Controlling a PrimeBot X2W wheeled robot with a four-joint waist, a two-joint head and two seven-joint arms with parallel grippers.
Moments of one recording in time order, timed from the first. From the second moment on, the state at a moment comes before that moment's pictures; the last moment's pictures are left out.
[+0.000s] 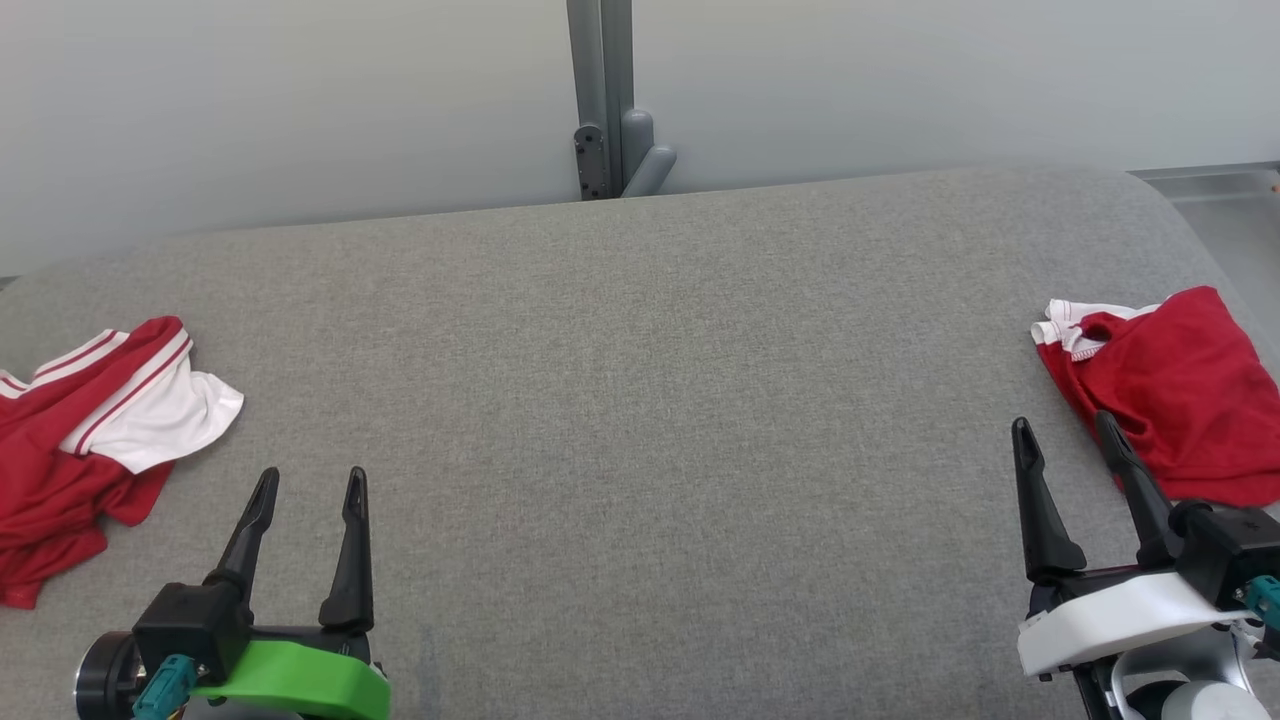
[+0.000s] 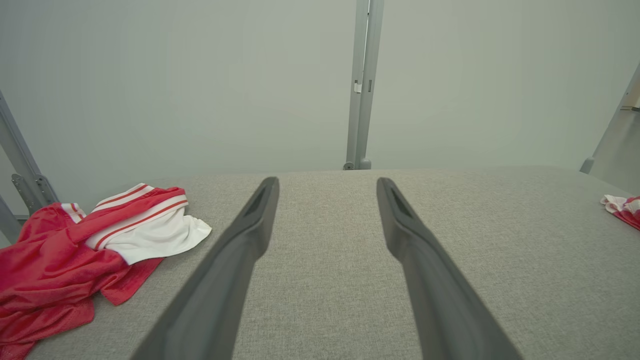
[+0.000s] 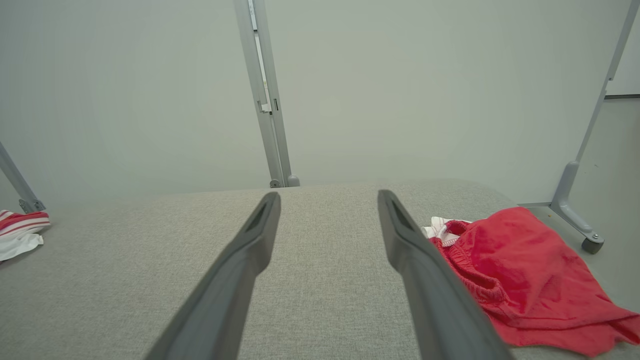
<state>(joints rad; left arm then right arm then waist) 0.04 0.24 -0.18 -0.02 -0.34 0.05 -0.17 0.08 -0.08 -0.04 -0.15 0.17 0.13 -0.07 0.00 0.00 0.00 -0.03</state>
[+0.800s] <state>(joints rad) -0.05 0.23 -0.15 0.02 -0.37 0.07 -0.22 0.05 -0.06 -0.01 -0.18 0.17 0.13 -0.06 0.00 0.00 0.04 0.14</state>
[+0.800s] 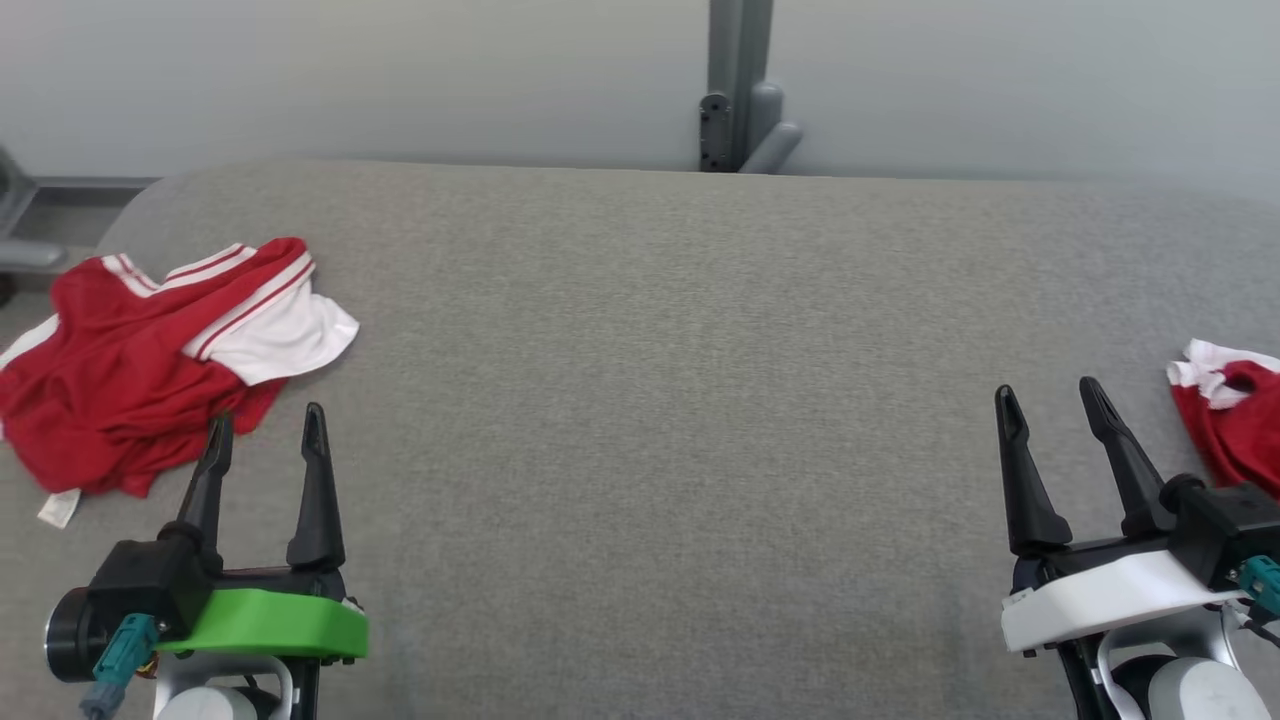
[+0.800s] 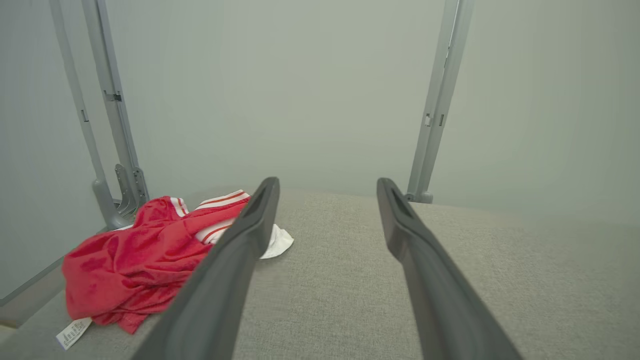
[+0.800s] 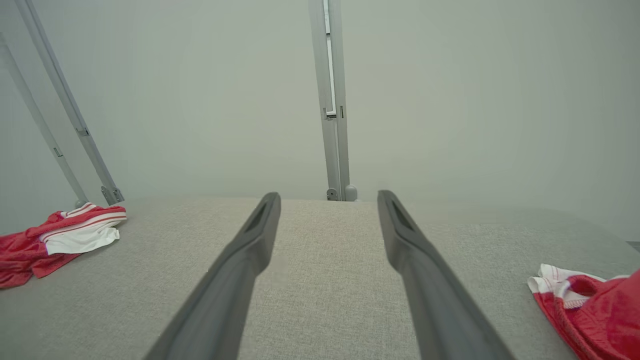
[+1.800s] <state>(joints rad) -0.10 0.24 -0.11 0.03 -0.37 0.08 -0.25 0.00 -0.06 0.02 -0.19 0.17 0.13 -0.05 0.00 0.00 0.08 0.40</state>
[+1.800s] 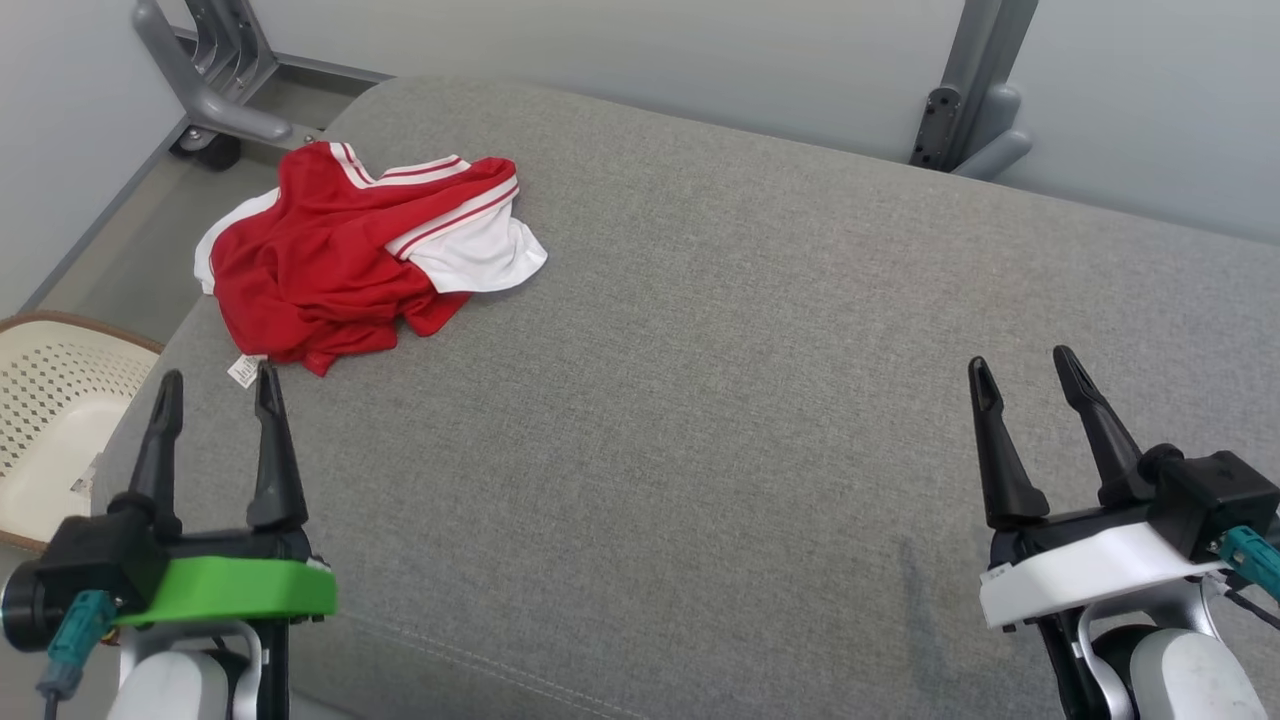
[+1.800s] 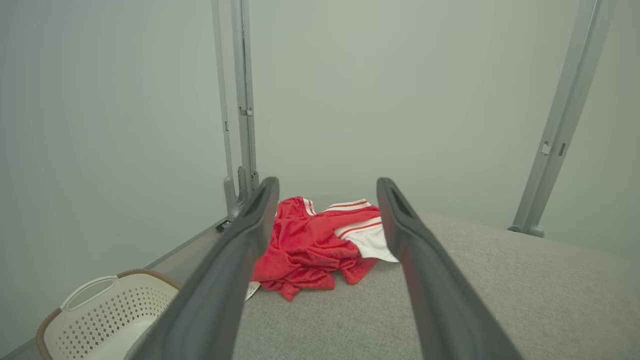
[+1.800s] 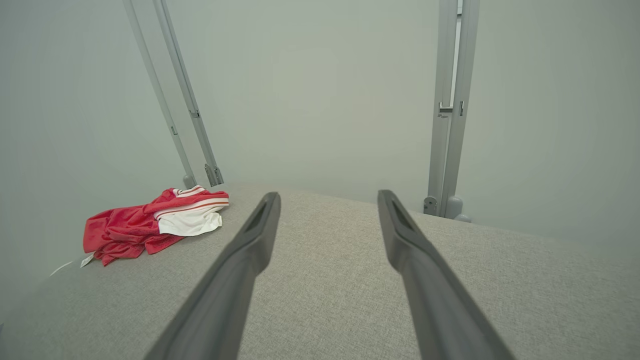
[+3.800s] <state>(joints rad) -0.72 0.49 -0.09 0.52 -0.44 0.00 -0.26 -0.16 -0.07 0.02 -0.17 0.17 0.13 -0.09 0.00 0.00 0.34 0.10</state>
